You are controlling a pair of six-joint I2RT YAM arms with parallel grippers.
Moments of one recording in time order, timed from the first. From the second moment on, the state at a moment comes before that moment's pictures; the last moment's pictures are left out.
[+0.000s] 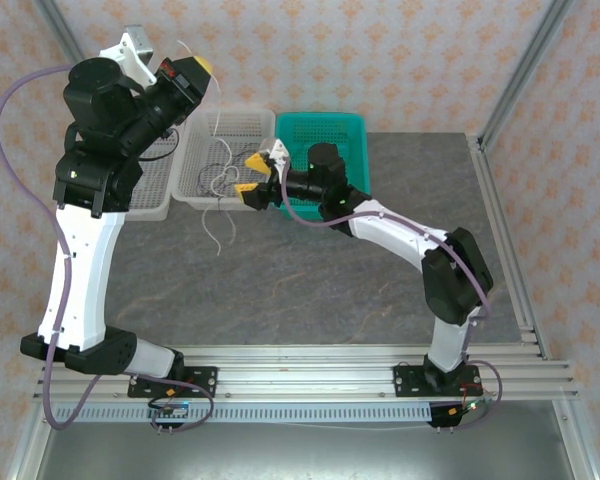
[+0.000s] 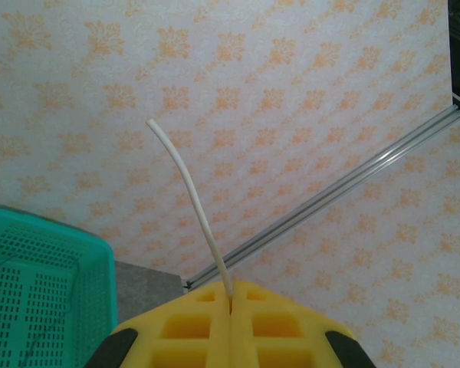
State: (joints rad) left arm -0.20 1.43 2.07 -0.64 0.24 -0.87; right arm 0.70 1.83 1.44 0.35 -0.65 -0.02
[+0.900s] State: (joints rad) left arm -0.20 1.56 2.30 -0.68 0.15 -0.93; right arm 0.73 1.87 1.04 0.32 -0.69 -0.14
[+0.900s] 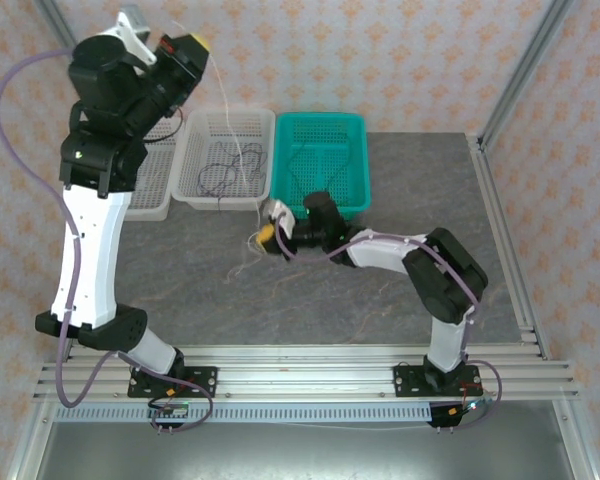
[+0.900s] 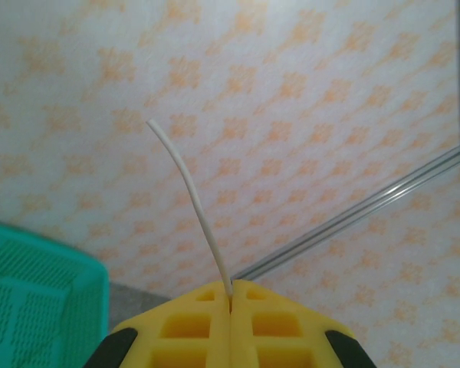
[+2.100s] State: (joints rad) left arm 0.30 2.05 2.58 -0.62 -0.07 -0.57; right arm 0.75 1.11 0.63 0.19 -0.30 0.02
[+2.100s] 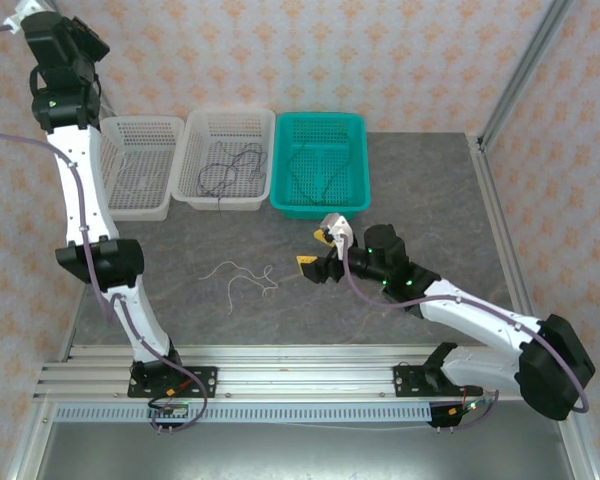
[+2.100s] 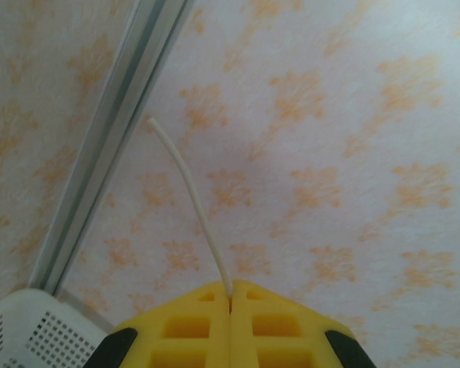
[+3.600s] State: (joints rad) left arm -0.74 1.42 0.85 -0.62 -0.11 -0.79; right arm 0.75 0.89 0.56 0.03 -0.12 0.07
